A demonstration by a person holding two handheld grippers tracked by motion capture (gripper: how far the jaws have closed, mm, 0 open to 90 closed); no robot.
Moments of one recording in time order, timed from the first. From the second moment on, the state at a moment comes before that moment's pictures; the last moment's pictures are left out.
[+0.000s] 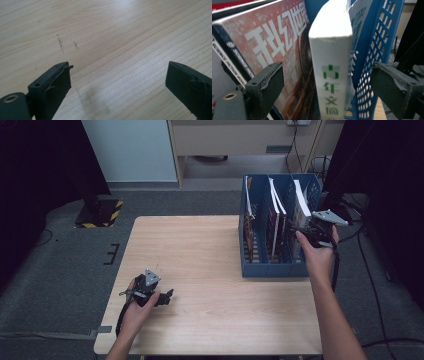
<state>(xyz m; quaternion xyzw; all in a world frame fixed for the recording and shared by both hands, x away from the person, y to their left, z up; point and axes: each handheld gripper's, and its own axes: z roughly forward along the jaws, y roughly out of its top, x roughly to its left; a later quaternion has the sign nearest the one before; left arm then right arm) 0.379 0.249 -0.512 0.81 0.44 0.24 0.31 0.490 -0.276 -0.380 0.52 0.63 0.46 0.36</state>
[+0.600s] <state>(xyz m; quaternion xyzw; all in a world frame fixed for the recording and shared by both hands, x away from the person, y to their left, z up) 0.378 0.248 -0.512 0.81 0.44 0.24 0.31 0.472 -0.283 -0.379 0.51 0.65 0.44 0.36</state>
